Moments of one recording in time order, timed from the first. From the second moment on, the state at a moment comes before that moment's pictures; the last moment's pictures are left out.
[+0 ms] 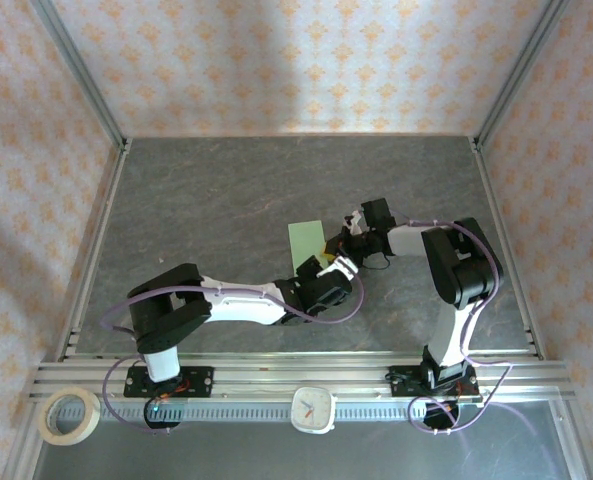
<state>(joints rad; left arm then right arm) -1.11 1.79 0.99 -0.03 -0.63 -0.02 0.32 1.87 0.90 -0.05 -0.84 0.81</state>
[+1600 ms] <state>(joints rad) -0.74 1.71 0.95 0.05 0.09 -0.28 0.23 1.52 0.64 -0.04 -0.49 0.89</state>
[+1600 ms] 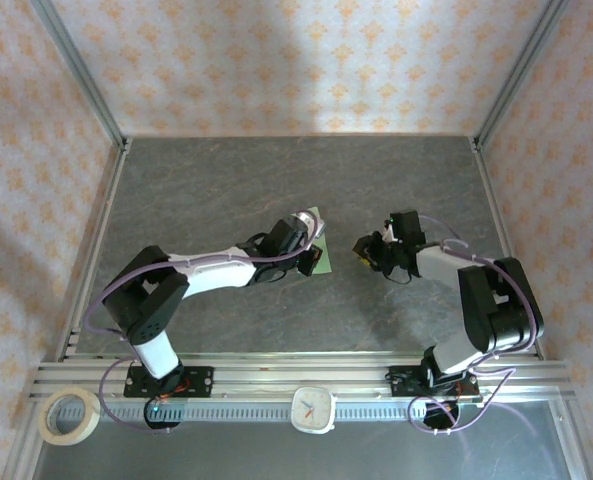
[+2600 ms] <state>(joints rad) -0.67 1.73 0.90 0.16 0.33 -0.45 0.42 1.68 0.62 0.19 -0.52 1.02</state>
